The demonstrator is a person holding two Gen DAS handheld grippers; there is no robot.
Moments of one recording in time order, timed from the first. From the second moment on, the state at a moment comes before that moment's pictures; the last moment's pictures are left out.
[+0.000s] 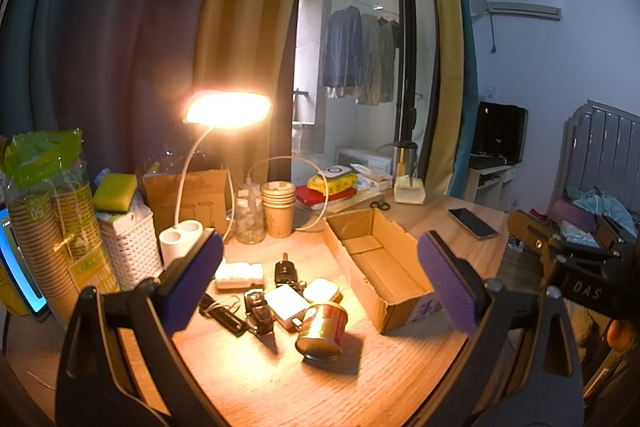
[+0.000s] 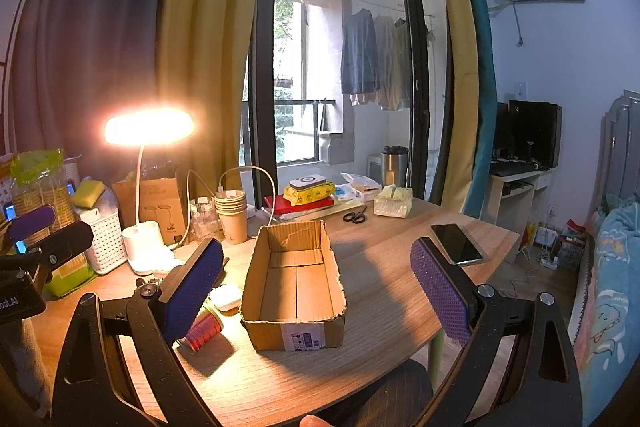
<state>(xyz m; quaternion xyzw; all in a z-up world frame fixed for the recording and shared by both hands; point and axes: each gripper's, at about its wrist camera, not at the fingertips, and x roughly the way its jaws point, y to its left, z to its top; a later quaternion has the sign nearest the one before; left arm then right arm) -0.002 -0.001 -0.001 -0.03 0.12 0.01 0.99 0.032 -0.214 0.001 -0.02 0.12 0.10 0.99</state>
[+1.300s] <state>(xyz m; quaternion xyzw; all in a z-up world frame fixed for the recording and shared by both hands) 0.009 0.002 -0.013 -0.04 0.15 0.01 0.99 0.044 -0.203 -0.010 -0.02 0.14 0.10 0.98</state>
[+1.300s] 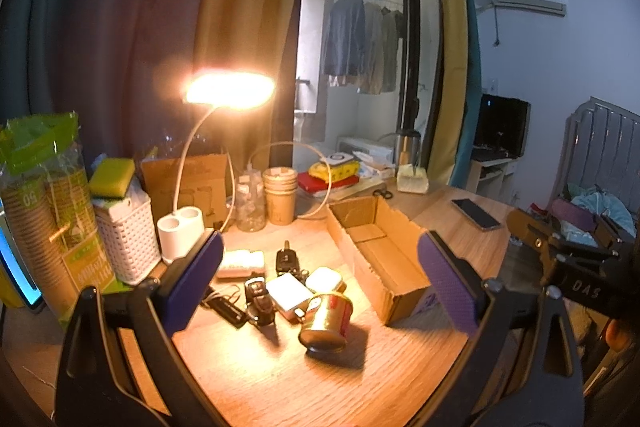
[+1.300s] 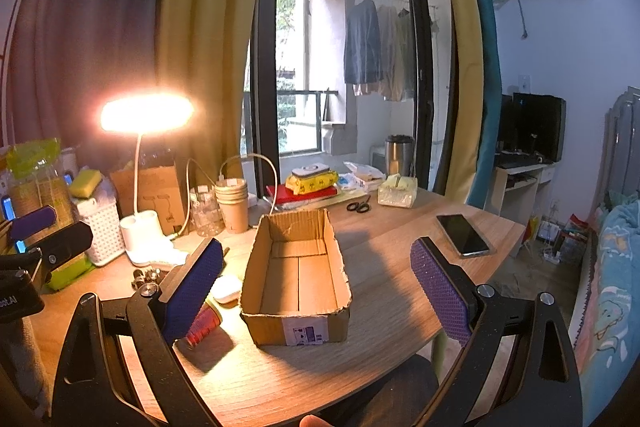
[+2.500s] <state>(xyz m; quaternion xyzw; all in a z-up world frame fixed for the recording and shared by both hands) 0.122 0.059 -0.119 -0.08 0.34 0.01 0.94 0.255 -0.212 -0.146 -0.03 0.39 0.10 0.91</state>
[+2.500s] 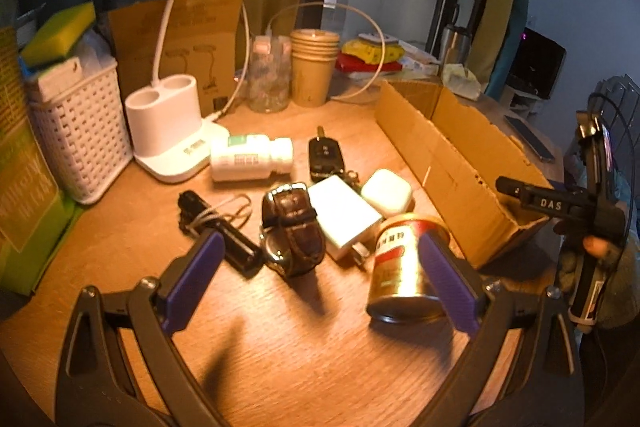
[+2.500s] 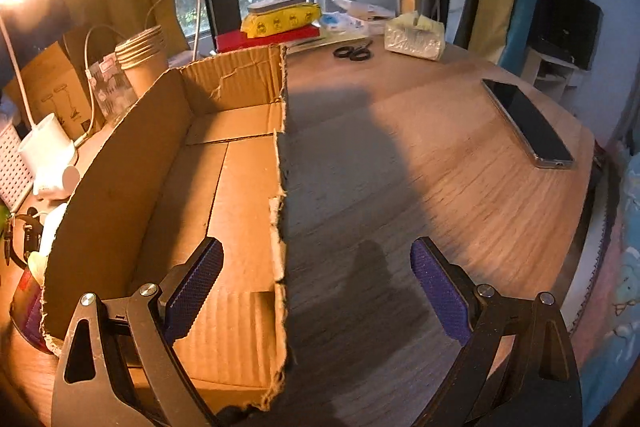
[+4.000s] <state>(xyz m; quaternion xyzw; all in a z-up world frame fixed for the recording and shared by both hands) 0.120 0.010 -0.133 -0.03 0.35 -0.06 0.93 0.232 -0.210 -0.146 0.00 0.39 0.14 0.91</state>
